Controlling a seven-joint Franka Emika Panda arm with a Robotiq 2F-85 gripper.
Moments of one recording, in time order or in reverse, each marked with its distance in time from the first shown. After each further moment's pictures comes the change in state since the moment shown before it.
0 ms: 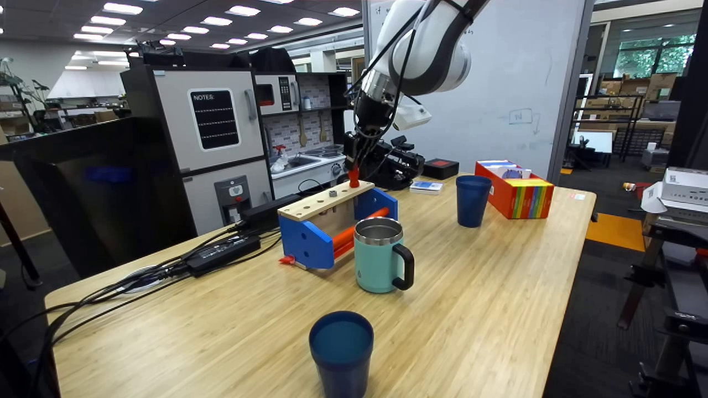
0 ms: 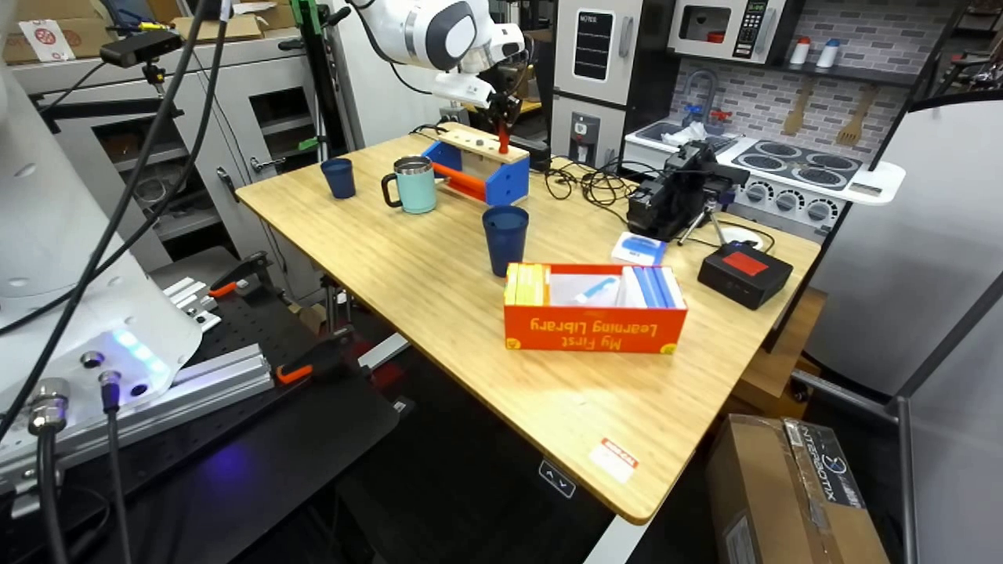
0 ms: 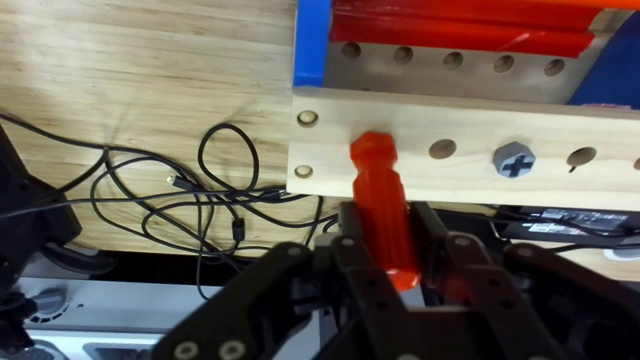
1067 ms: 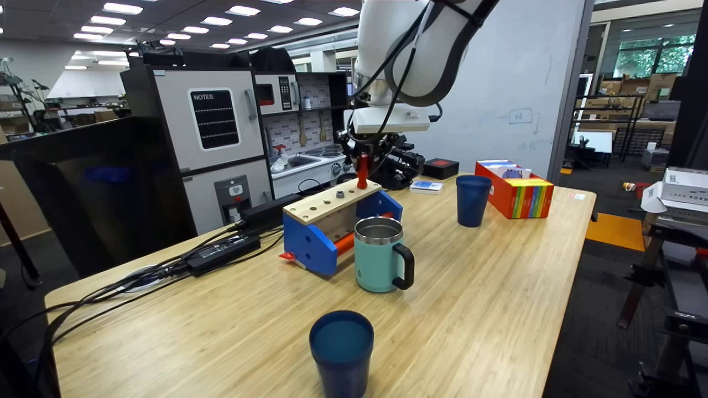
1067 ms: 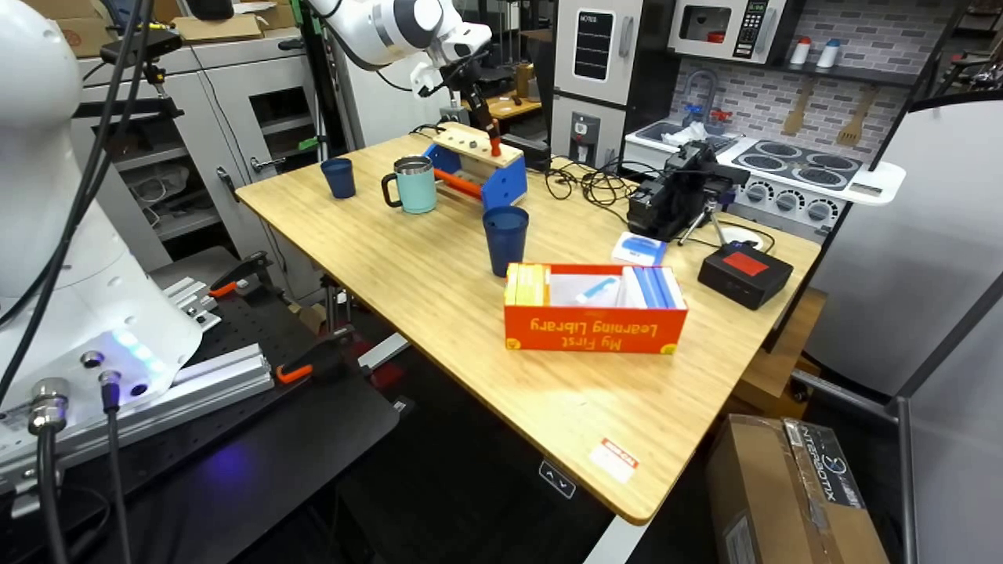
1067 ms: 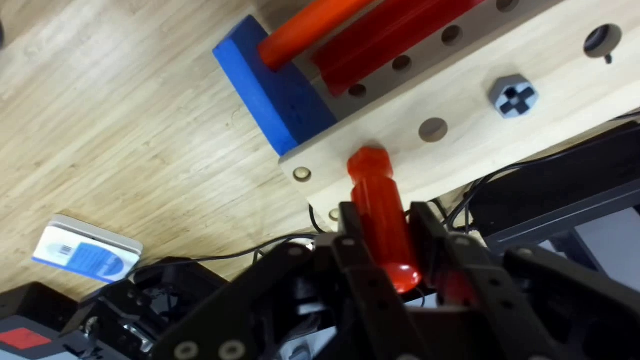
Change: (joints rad) arm 0.554 0.000 -0.529 -0.048 -0.032 -0.140 0.937
